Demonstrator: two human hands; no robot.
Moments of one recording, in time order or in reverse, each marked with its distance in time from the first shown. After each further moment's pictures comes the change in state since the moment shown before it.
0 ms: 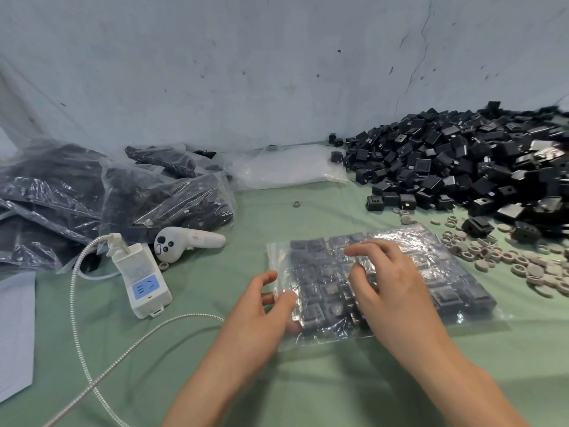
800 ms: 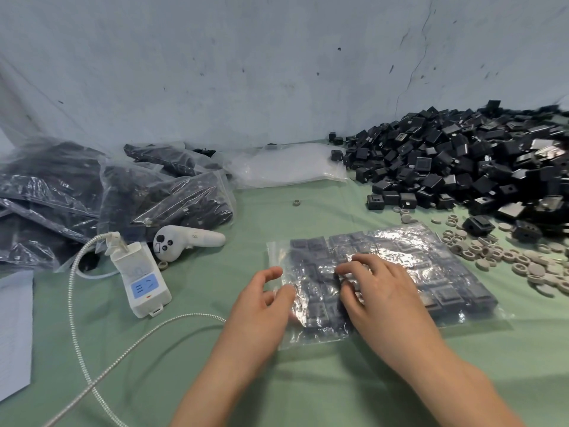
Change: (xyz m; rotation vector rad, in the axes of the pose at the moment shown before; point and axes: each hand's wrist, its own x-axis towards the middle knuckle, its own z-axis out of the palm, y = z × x) left_hand 0.012 -0.006 0.005 -0.010 0.033 -0.012; right_hand -0.004 0.003 0.006 -0.345 -0.230 -0.014
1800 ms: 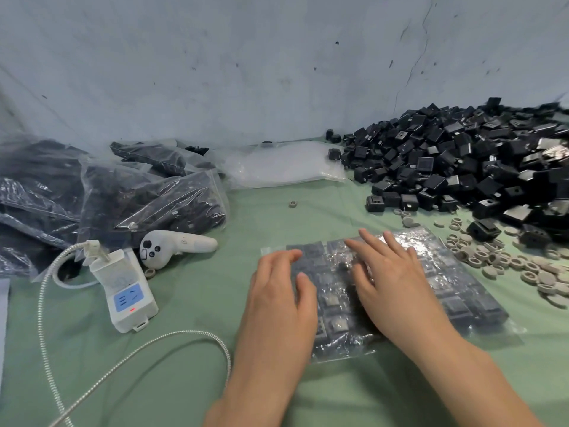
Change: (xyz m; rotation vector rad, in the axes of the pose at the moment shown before) left_hand 0.008 0.020 0.030 0.482 0.251 0.506; right_hand 0.036 0.010 -0.009 0.021 0.005 0.049
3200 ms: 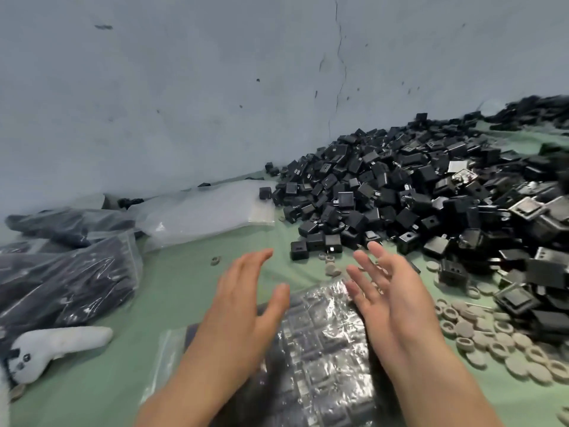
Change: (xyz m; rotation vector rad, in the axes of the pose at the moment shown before) left_hand 0.087 0.049 0.076 0.084 -0.284 0.222; right_hand 0.053 0.097 -0.060 1.811 0.365 0.704
